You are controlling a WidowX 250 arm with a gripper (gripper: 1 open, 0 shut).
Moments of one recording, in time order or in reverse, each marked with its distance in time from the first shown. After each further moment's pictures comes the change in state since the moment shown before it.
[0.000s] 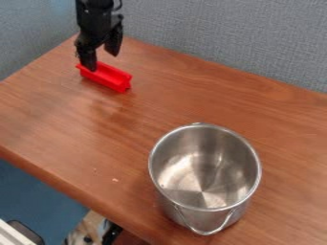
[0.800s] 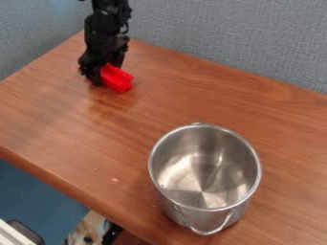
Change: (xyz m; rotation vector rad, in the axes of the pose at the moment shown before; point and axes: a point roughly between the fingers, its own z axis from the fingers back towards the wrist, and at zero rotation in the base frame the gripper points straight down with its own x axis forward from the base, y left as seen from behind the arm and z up) arm -0.008 -0.001 -0.024 -0.027 -0.071 -0.133
